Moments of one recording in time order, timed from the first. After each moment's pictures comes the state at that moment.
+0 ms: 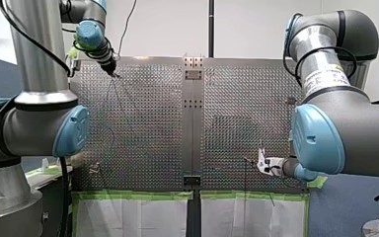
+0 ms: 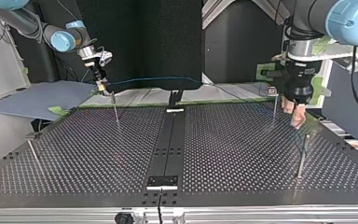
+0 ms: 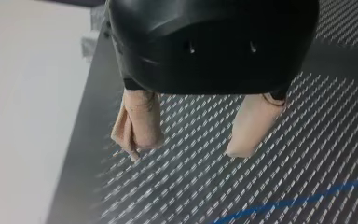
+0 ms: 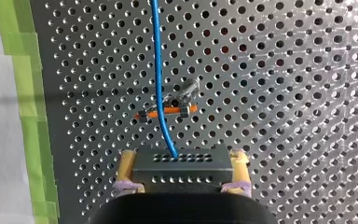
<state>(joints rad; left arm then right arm) 0.07 -1.31 -1.86 -3.29 -1.57 -1.55 1.65 -0.74 1.86 -0.98 1.03 1.61</state>
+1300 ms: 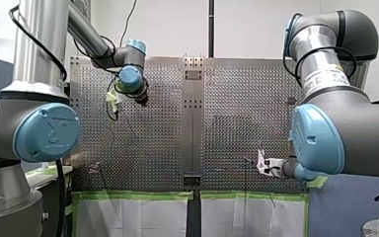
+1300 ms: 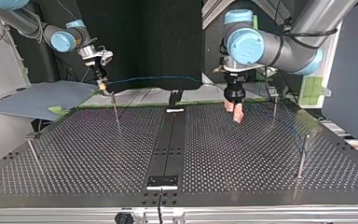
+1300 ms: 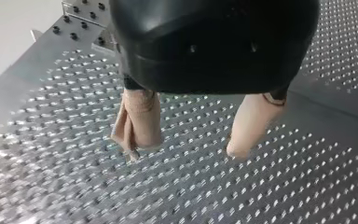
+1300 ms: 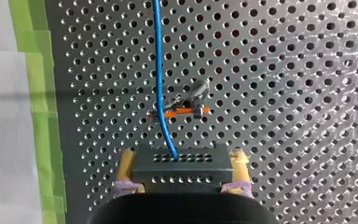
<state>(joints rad) -0.32 -1.68 -1.89 -2.91 -1.91 -1.92 1.65 -0.74 1.86 -0.95 1.03 1.57</state>
